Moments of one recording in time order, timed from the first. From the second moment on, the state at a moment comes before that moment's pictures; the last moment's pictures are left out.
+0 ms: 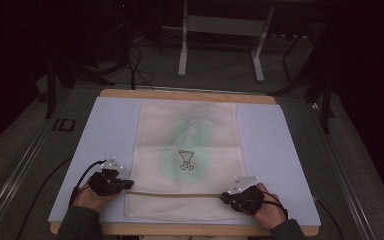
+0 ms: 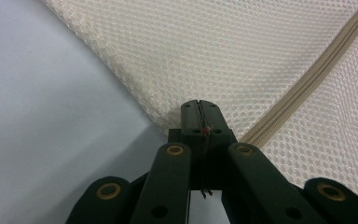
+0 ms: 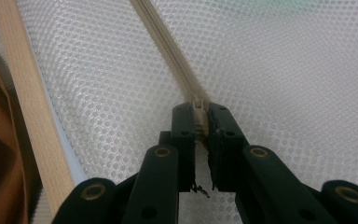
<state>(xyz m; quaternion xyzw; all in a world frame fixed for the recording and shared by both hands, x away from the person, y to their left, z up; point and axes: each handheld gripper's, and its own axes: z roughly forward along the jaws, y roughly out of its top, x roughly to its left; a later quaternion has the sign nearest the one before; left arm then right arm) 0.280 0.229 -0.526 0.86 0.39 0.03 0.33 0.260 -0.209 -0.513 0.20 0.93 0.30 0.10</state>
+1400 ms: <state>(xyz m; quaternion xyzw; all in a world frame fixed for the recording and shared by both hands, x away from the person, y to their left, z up) 0.280 0.230 -0.526 0.86 0.39 0.03 0.33 0.257 -0.236 -0.510 0.22 0.92 0.31 0.10</state>
